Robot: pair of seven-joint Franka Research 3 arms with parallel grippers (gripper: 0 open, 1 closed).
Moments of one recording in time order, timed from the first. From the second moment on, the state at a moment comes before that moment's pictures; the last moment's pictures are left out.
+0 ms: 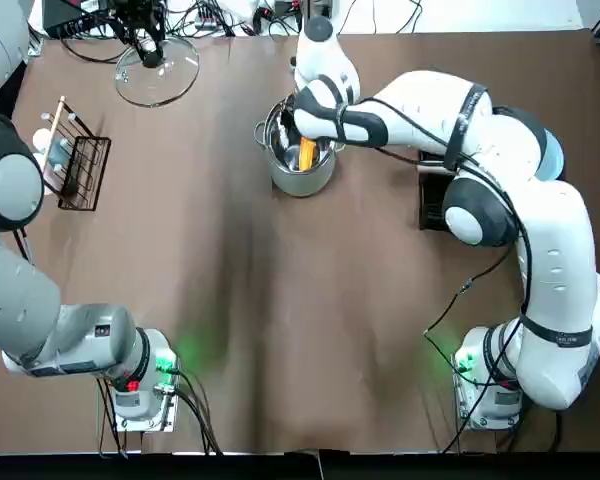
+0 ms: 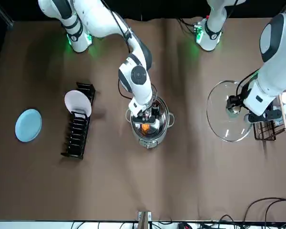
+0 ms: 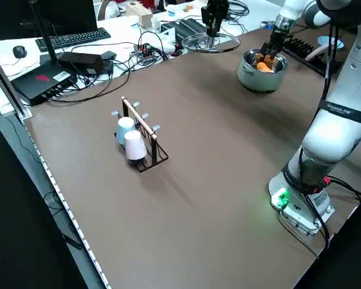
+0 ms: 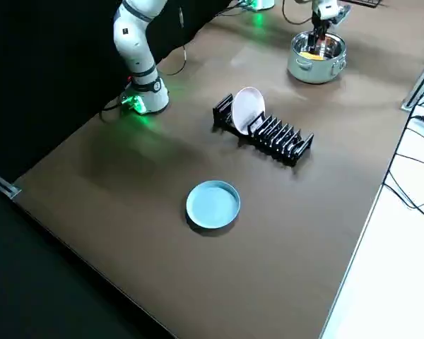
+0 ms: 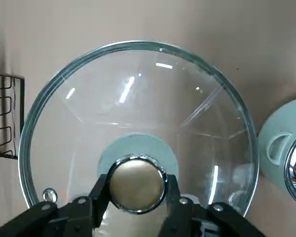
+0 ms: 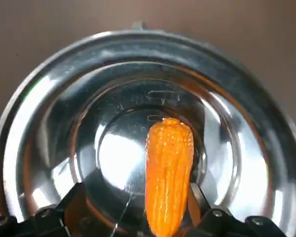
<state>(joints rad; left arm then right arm) 0.05 0.14 -0.22 -1.62 0.02 1.69 -0.28 0.80 0.75 -0.01 -1.31 0.08 2.20 0.85</state>
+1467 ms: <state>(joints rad) -0.49 0.41 -0.25 -1.65 0.20 2.18 -1.10 0.13 0.22 -0.05 -1.38 0.06 1.55 0.05</state>
